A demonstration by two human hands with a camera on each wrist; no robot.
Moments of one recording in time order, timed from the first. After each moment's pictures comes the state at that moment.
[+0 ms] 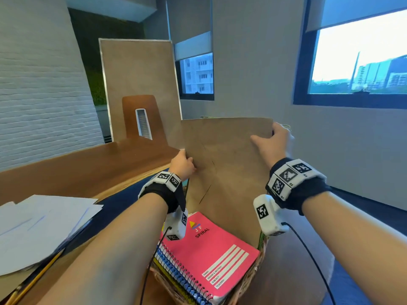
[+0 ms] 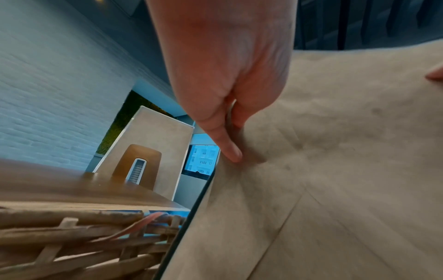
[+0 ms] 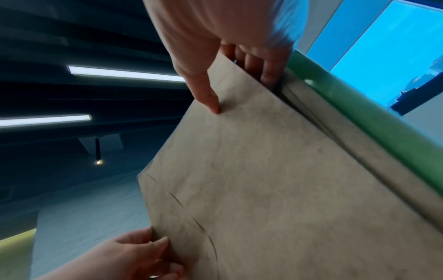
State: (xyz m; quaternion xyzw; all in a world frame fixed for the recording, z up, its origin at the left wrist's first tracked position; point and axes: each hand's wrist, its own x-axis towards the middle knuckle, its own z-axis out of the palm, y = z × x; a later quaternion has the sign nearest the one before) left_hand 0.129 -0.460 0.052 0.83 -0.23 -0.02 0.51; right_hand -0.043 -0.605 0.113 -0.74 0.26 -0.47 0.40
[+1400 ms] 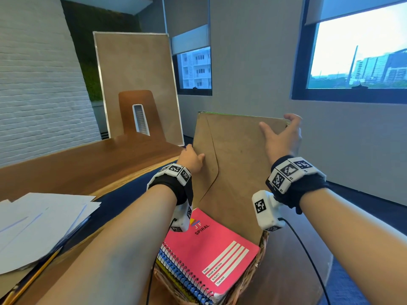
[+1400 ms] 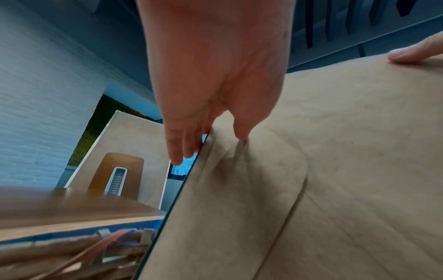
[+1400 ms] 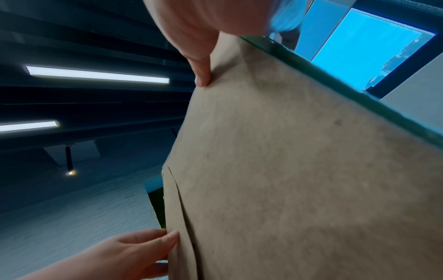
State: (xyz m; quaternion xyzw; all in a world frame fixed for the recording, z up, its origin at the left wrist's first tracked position) left_hand 0.115 -0.477 0.062 0.90 -0.25 -0.01 0.34; right_hand -0.047 -0.608 0.108 -0.67 0.31 -0.52 0.42
